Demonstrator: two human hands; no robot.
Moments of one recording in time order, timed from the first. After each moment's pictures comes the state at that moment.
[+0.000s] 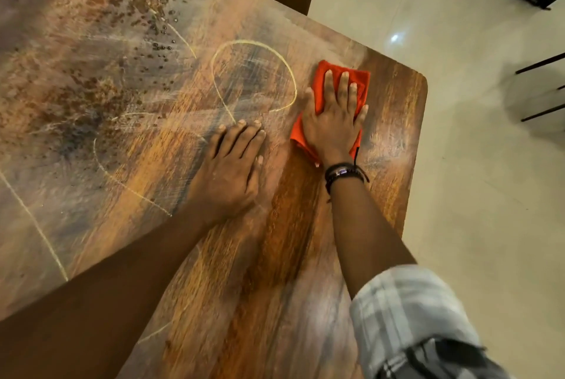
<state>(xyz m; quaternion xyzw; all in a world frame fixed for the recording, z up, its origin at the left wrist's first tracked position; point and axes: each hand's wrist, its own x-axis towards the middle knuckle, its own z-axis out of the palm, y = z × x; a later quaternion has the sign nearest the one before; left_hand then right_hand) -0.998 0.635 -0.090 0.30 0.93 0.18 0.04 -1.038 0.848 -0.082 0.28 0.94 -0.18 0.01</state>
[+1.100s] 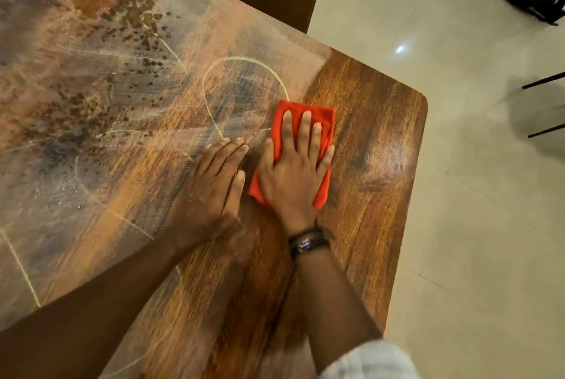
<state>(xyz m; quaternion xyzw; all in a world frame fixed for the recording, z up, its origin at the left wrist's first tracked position) -1.001 0.636 -0.091 0.26 0.92 0.31 0.04 -1.000 0.787 -0.087 0.22 0.96 -0.15 -0.01</state>
